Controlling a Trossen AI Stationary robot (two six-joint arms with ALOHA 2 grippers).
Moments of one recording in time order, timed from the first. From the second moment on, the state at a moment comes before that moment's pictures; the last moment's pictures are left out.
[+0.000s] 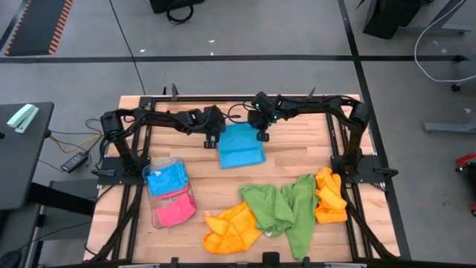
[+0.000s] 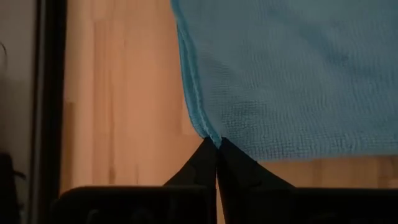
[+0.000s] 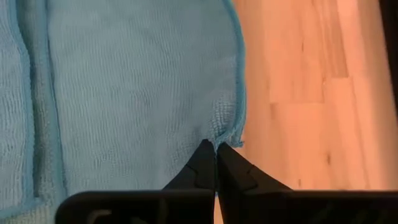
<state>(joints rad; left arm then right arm) 0.42 1.76 0.95 -0.16 -0.18 0.56 -0.52 1.86 1.19 -0.36 -0.13 -0.46</state>
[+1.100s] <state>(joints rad) 0.24 1.69 0.95 -0.28 -0.13 0.48 -0.28 1.85 1.18 -0.51 0.19 -0.64</state>
